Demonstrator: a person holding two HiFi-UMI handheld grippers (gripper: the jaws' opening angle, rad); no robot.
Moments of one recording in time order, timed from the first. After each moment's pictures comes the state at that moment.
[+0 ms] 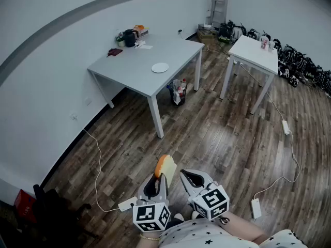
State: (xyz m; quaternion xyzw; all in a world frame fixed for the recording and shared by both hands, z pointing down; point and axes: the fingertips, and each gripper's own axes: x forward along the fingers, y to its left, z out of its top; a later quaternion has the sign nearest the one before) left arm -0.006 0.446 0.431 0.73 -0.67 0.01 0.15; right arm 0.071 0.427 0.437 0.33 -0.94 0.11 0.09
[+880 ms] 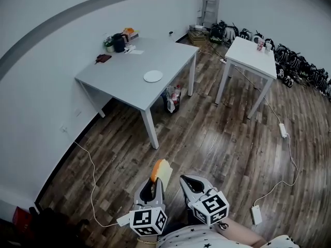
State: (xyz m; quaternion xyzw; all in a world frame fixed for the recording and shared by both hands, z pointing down) left arm -0.041 0.339 0.449 0.73 -0.66 0.02 0.16; right arm 0.051 0.325 0.457 0.36 -0.92 0.13 0.09
